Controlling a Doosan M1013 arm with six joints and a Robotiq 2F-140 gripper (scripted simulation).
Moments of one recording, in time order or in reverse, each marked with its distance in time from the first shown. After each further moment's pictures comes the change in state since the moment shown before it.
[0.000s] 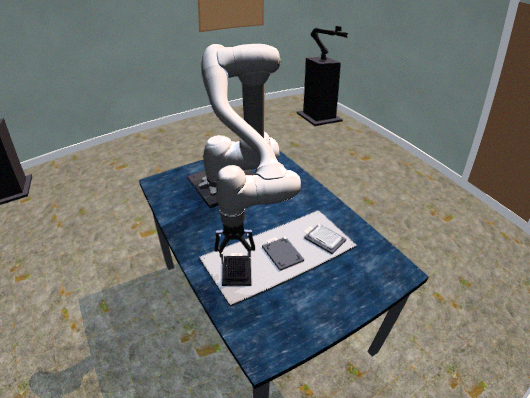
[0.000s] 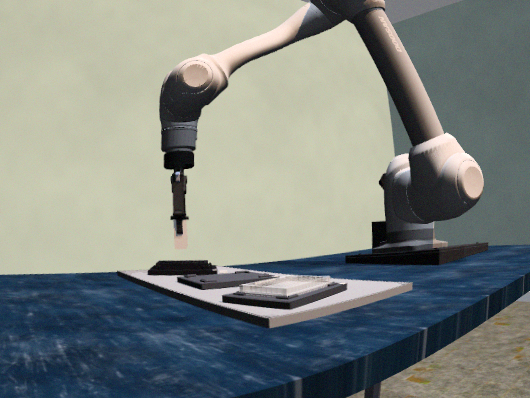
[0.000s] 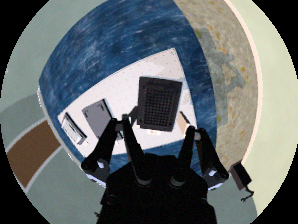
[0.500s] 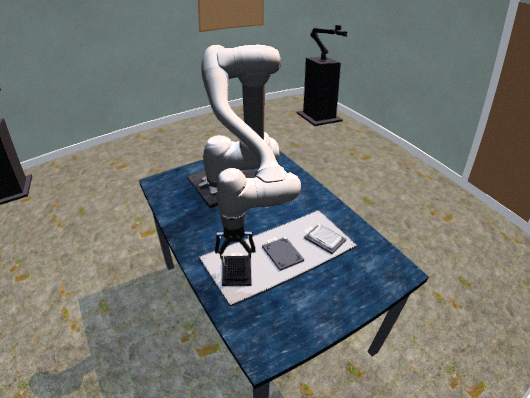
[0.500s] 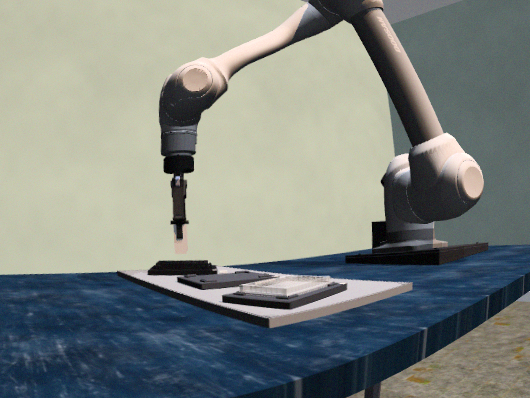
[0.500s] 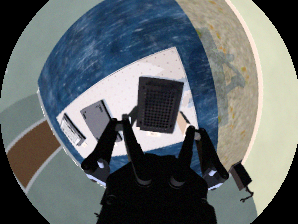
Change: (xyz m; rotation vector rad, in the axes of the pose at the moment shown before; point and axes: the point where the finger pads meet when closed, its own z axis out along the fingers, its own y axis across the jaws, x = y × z) arm 0.000 -0.001 0.010 0.001 -0.001 0.001
